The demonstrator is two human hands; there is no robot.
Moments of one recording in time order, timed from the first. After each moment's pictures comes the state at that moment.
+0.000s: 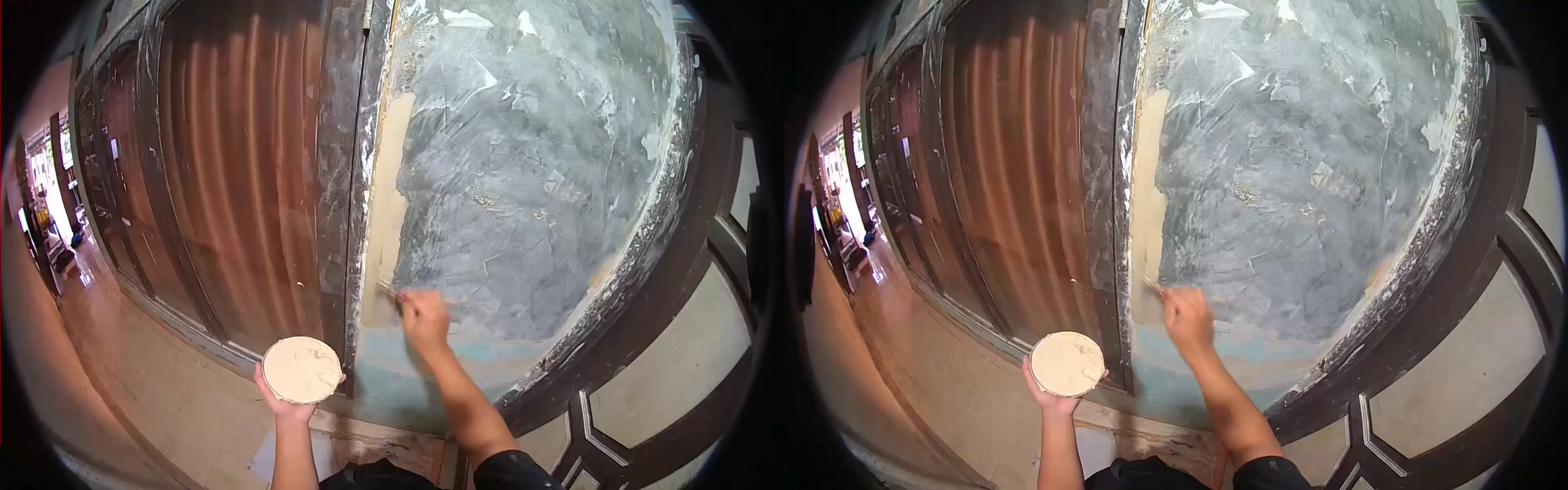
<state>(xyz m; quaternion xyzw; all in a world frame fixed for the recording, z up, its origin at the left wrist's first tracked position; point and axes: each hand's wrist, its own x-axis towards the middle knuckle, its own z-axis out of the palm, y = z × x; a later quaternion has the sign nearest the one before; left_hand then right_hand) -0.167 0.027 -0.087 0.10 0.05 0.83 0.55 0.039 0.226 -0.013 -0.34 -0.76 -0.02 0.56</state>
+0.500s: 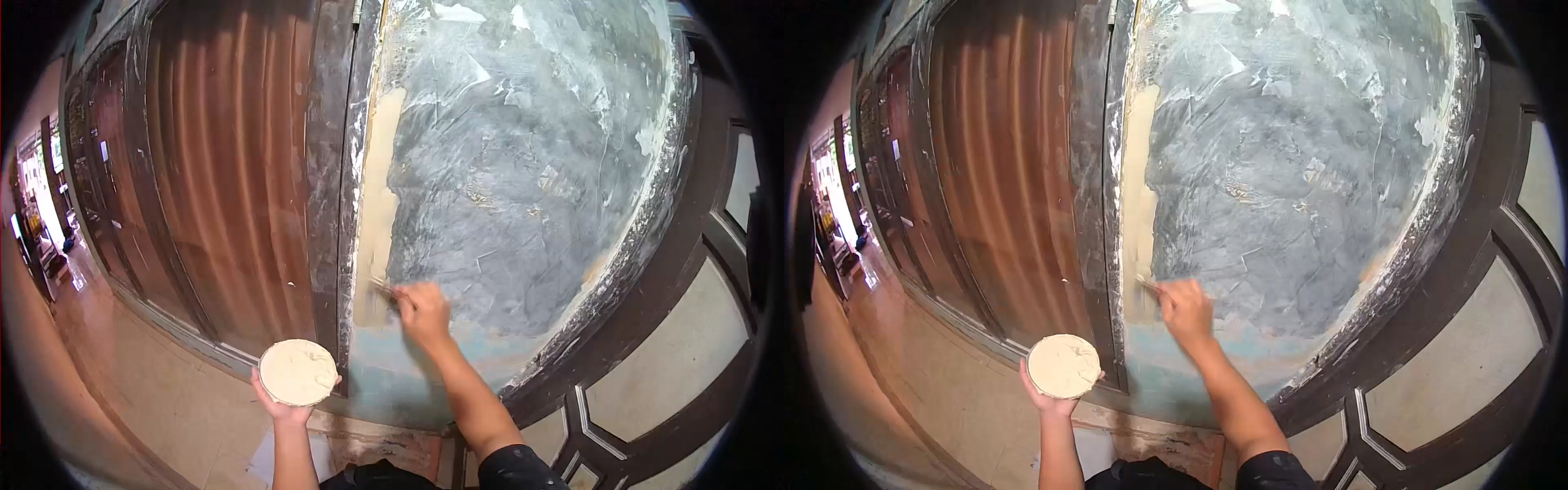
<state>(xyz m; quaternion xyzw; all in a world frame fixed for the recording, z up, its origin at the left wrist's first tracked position) -0.167 0.033 -0.103 0.09 0.05 0.82 0.56 0.050 0.236 0.000 -0.31 -0.79 -0.06 0.53</state>
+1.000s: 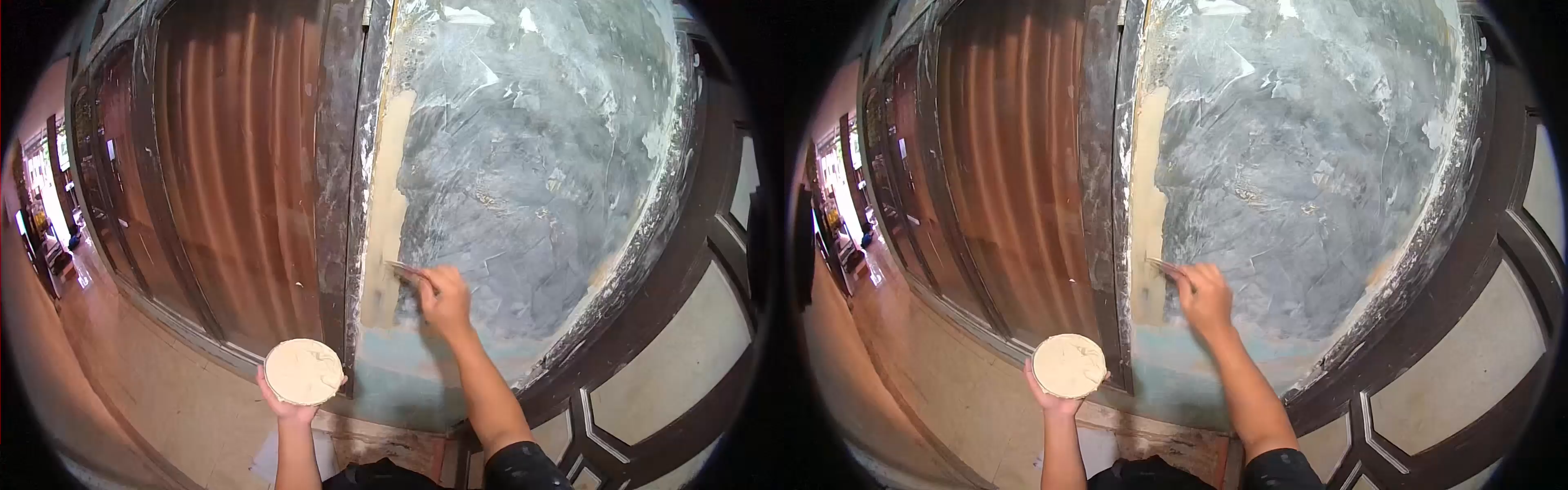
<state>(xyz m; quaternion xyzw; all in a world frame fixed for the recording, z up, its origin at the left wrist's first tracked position) -0.166 0.028 -0.095 0.11 0.07 0.83 0.55 0.056 0.225 0.057 -0.30 -0.77 -0.03 0.56</state>
